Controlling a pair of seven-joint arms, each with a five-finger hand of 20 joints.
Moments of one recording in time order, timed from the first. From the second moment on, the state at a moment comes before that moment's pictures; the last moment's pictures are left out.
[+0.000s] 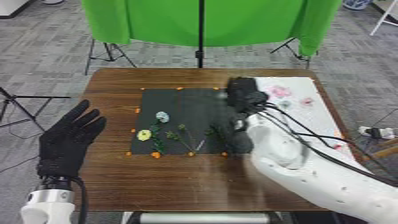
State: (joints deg) left arm 133.5 -59.6 -97.6 -129.6 31.5 13.6 20.4; right arm -53.4 -49.7 23.4 -100.3 -128.6 15.8 36.2
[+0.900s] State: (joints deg) left arm 130.4 -59.4 -97.2 -129.1 32.0 13.0 17.4; right arm -57.4 -65.6 22.2 -94.9 -135.5 -0.1 30.0
